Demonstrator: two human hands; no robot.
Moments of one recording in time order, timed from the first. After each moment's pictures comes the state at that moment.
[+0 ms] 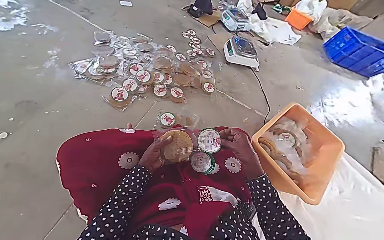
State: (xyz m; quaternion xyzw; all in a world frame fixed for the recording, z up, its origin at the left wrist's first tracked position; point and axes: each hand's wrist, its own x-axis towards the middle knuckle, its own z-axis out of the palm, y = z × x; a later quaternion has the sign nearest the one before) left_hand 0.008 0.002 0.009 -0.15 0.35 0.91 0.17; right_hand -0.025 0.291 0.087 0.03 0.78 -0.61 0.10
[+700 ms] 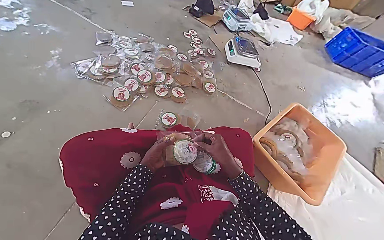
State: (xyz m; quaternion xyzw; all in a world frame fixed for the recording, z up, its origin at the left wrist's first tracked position) left_hand 0.009 0.001 0.005 -0.11 0.36 0.91 0.19; right_hand -0.021 0.227 0.073 -0.09 0.82 -0.55 0.14
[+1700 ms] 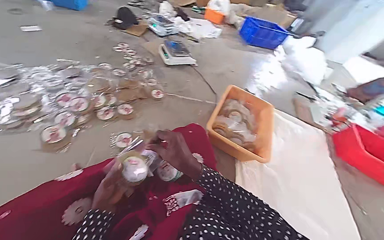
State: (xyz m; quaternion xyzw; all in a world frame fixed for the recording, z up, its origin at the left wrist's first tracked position) left_hand 0.016 0.001 0.004 -0.06 0.40 0.90 0.16; right_hand -0.009 0.225 0.122 -0.18 0.86 -0.47 -0.12
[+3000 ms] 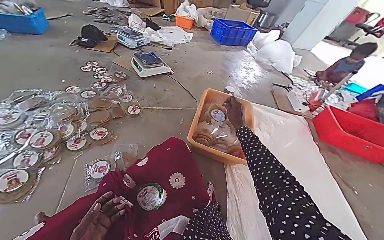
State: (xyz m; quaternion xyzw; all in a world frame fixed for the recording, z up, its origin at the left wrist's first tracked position) left_hand 0.006 0.002 -0.018 -0.01 0.38 0.89 0.26; right_hand -0.087 0.610 0.105 0.19 0.94 -0.14 -0.24
